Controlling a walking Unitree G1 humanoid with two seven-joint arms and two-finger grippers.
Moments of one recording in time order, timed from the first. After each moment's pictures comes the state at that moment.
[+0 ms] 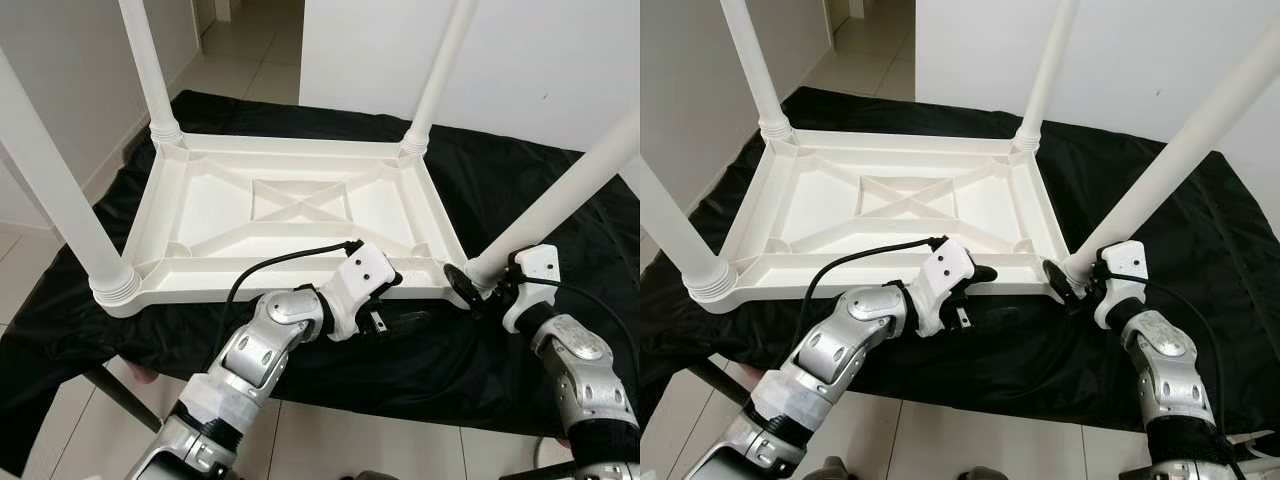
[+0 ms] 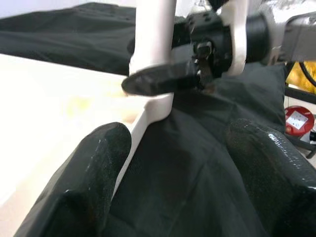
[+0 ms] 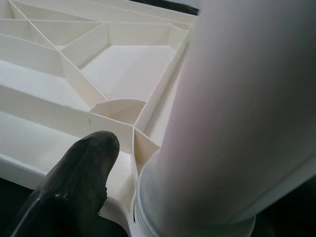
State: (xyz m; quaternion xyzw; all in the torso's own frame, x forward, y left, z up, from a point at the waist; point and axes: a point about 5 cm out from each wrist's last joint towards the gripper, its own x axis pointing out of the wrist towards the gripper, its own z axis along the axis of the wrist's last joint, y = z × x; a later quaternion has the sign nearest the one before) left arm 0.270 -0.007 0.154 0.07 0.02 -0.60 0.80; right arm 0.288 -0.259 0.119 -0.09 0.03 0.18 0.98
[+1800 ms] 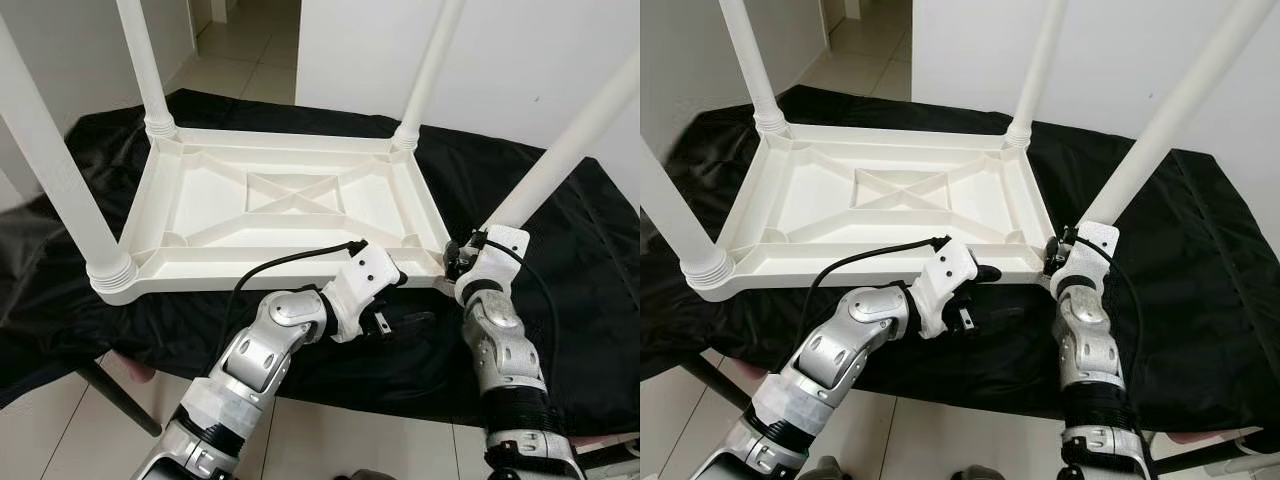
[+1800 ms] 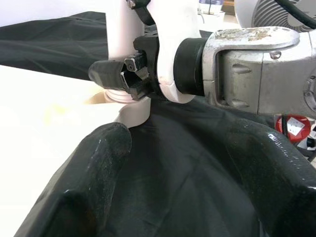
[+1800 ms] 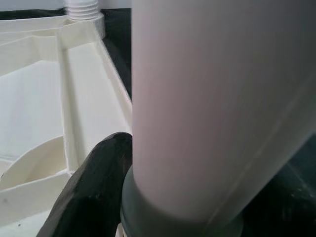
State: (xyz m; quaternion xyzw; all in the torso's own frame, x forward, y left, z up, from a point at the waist) left arm 0.263 -0.004 0.154 0.07 0.01 -0.60 0.80; right arm 0.317 -0.198 0.120 0.05 0.05 -0.18 0.98
